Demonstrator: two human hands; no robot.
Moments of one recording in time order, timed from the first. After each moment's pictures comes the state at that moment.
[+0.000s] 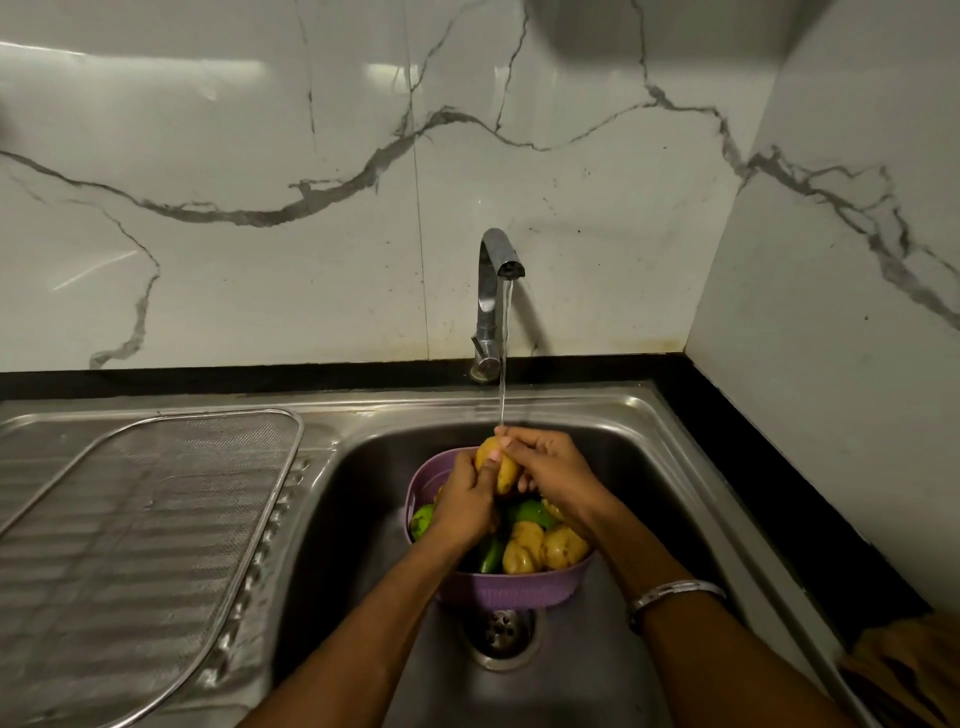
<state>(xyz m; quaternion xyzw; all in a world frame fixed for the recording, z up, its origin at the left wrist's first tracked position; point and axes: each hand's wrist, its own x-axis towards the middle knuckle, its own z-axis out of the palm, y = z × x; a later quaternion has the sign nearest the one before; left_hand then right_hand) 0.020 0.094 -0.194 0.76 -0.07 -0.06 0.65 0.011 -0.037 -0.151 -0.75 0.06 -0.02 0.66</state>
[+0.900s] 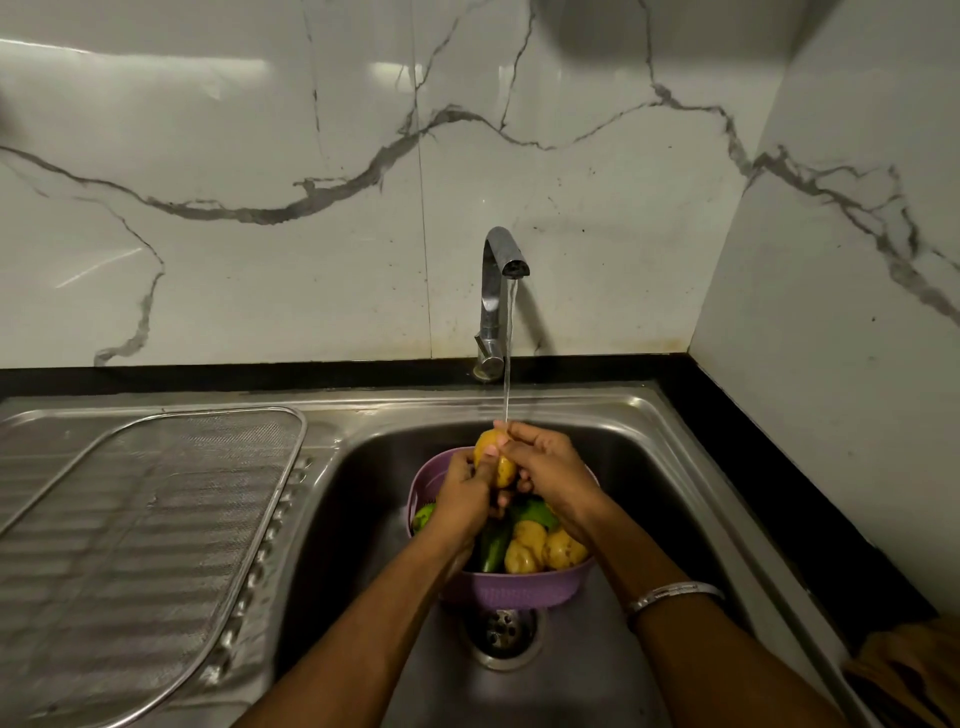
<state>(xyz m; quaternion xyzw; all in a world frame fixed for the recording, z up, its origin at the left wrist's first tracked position) 0.017 0.091 -0.185 0.67 -0.01 -0.12 0.73 0.001 -0.028 -0.141 -0.69 0.09 0.01 0.72</state>
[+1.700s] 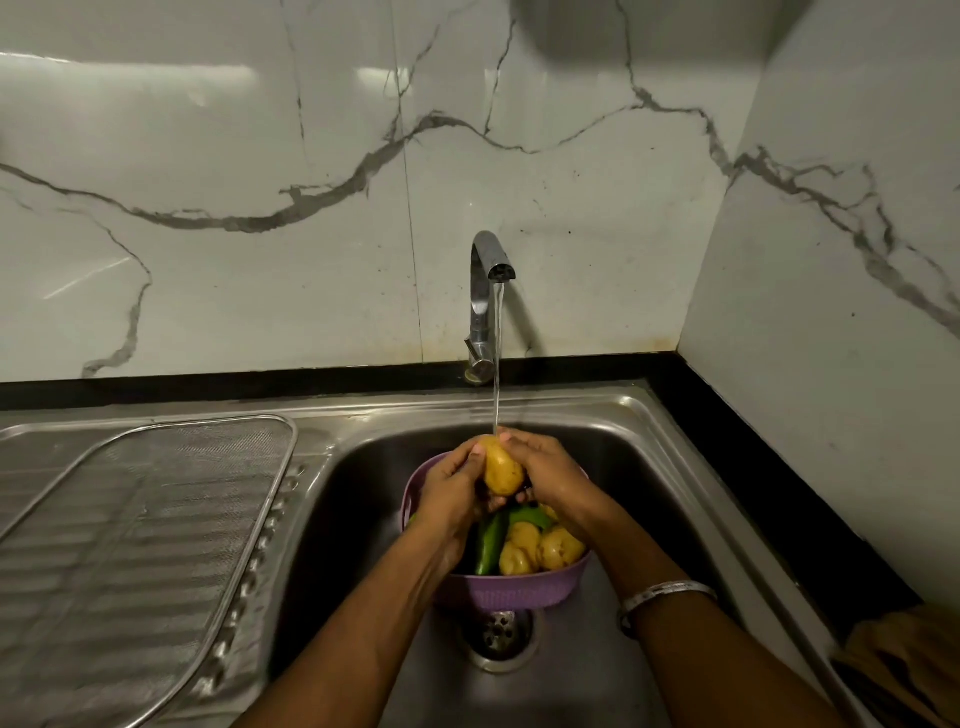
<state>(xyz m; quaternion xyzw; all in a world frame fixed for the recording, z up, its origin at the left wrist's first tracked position) 0.017 0.093 -0.168 0.56 0.05 -0.15 0.81 0.002 -0.035 -0.139 -0.74 0.10 0.05 0.66</state>
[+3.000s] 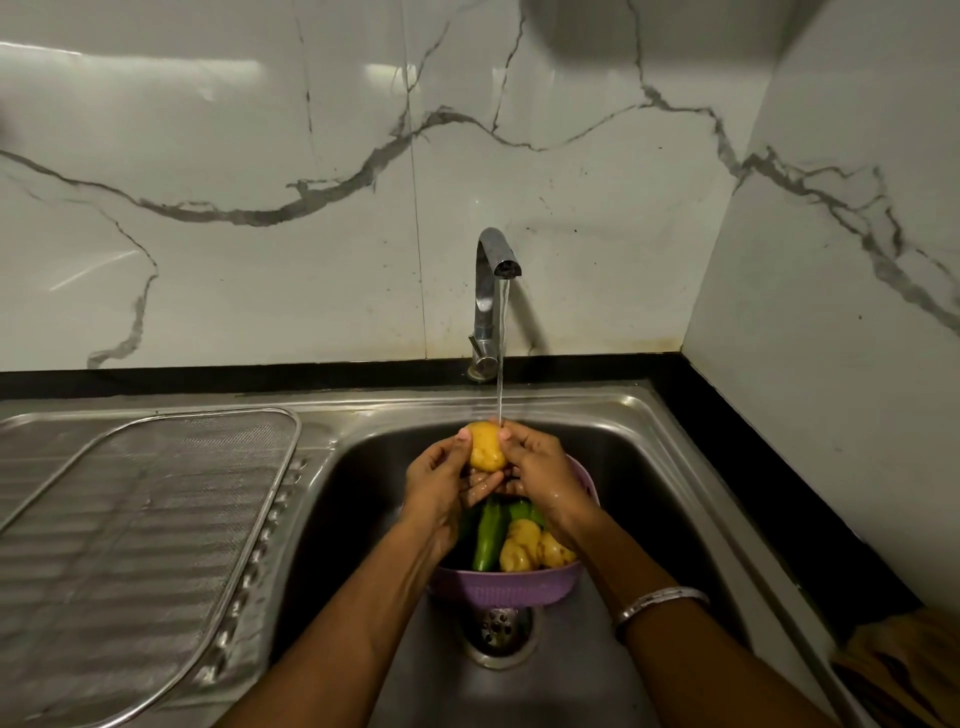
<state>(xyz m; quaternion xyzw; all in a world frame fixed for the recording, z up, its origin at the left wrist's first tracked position) 0.012 0.102 -0.153 0.48 0.11 -0.12 0.86 0.001 -0.022 -0.148 -0.66 0.06 0.01 0.75</state>
